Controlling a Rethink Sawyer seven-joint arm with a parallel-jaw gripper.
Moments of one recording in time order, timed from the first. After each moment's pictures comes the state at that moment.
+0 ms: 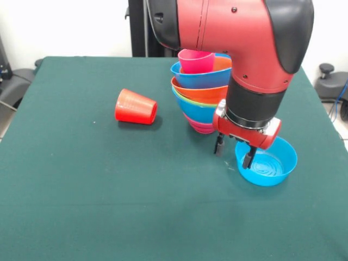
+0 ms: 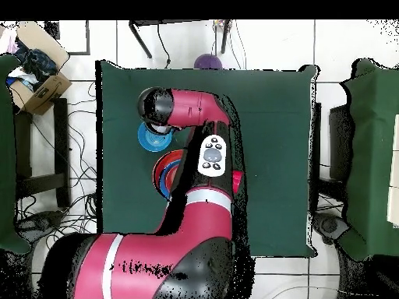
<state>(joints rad) -0.02 -0.26 -0.11 1.07 0.08 0.80 2.15</state>
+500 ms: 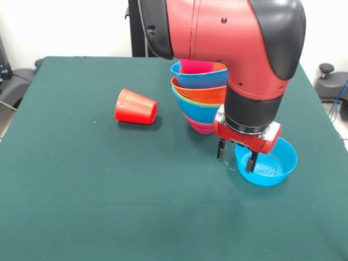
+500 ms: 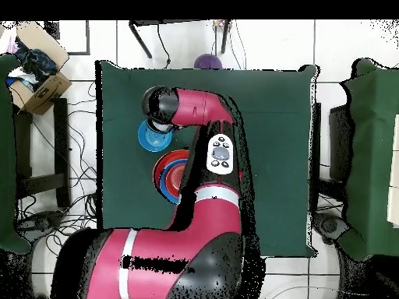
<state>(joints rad) -0.07 -0.26 -0.05 1.07 0.08 0.80 2.15</state>
